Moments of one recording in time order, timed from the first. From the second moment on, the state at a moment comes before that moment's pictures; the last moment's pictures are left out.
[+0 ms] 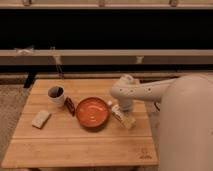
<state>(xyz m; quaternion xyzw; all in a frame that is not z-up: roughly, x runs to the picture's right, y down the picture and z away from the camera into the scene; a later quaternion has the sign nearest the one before) 0.136 0.171 0.846 -0.36 0.11 0.02 0.93</state>
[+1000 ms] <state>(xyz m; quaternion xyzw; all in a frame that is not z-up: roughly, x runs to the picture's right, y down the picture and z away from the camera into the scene) 0.152 0.181 0.837 -0.38 0.15 0.08 0.91</state>
